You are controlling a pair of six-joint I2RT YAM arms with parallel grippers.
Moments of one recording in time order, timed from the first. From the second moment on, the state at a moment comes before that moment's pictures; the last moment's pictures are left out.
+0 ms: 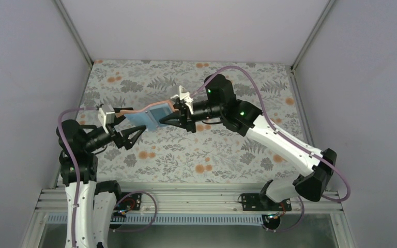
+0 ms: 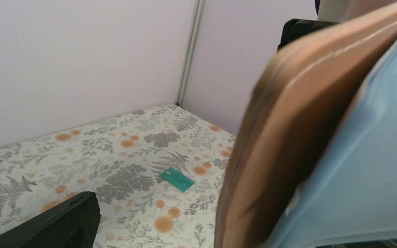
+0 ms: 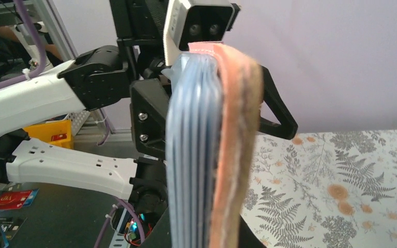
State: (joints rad) left arm 0.18 0.51 0.70 -0.24 1.13 -0.18; right arm 0.90 1.42 1.44 -0.32 -0.77 -0.09
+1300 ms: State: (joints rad) left arm 0.17 0.50 0.82 -0.40 1.28 -0.06; right arm 0.87 1.38 1.49 -0.37 -0.63 -0.10
